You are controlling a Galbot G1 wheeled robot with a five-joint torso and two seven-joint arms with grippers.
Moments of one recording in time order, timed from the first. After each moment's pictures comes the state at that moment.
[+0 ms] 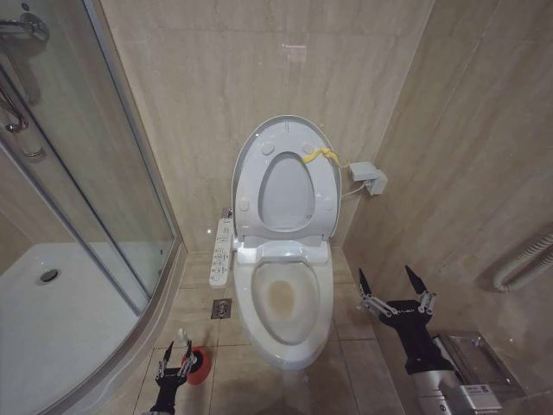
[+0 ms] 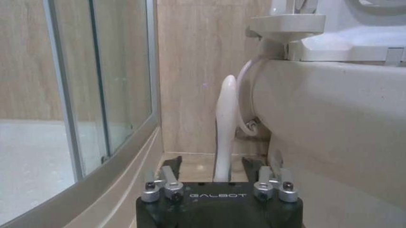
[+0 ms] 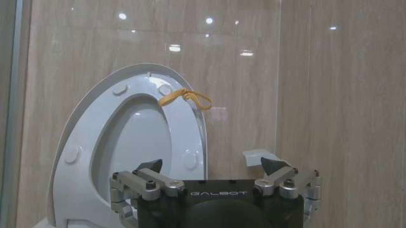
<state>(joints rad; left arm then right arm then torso) 1.25 -1.31 -0.38 -0.98 -0.33 -0.73 0.02 -1.81 1.34 0.64 2.39 0.18 0.17 0.11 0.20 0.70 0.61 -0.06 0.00</state>
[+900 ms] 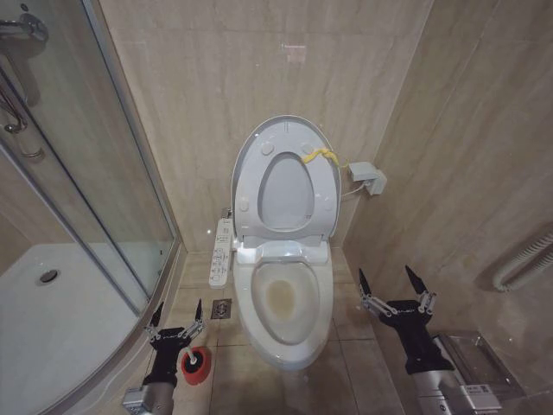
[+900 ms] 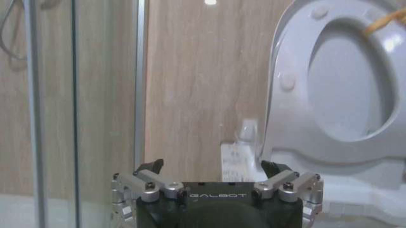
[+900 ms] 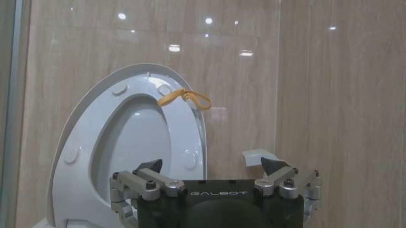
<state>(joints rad) 1.70 -1.23 -0.42 -2.13 -0.25 -0.20 -0.28 -1.81 1.34 0.64 2.39 0.18 0.17 0.11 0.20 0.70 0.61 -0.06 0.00</state>
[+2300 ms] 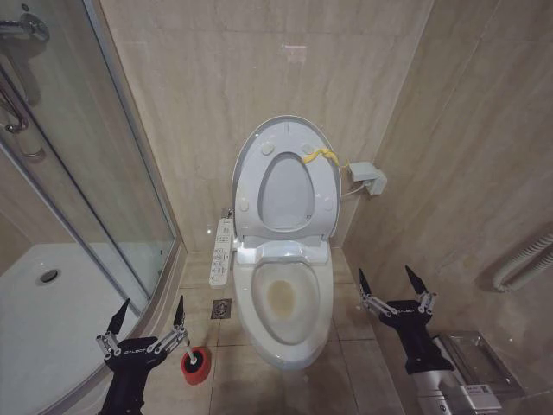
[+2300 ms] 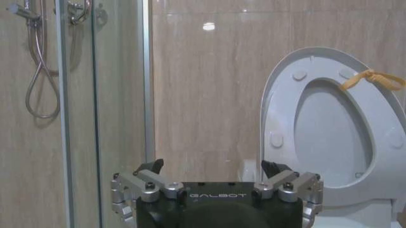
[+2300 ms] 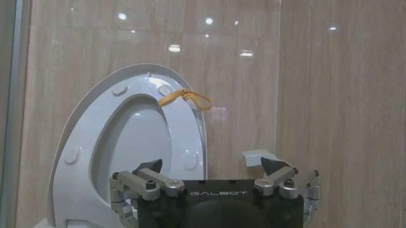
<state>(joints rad) 2.01 -1.28 -0.52 -2.50 -0.12 -0.16 -0.29 -1.81 1.34 0.64 2.39 0.18 0.17 0.11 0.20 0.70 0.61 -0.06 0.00</state>
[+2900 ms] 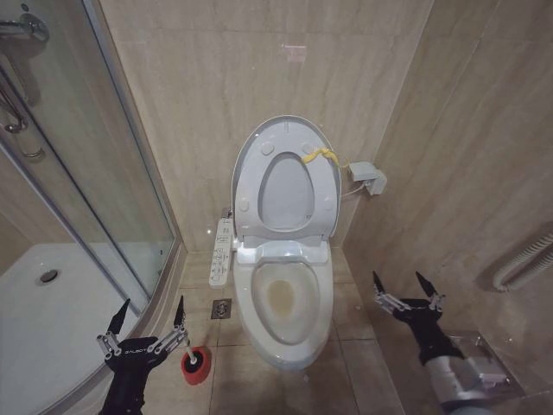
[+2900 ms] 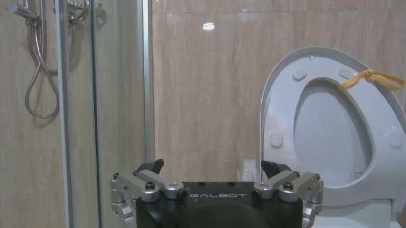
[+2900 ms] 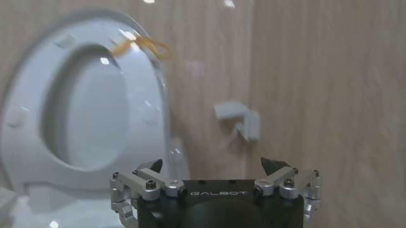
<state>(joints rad) 2.00 -1.28 -0.52 -2.50 -0.12 -0.16 -0.29 -1.73 1.32 0.81 2.31 0.39 -0.10 0.06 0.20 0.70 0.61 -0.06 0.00</state>
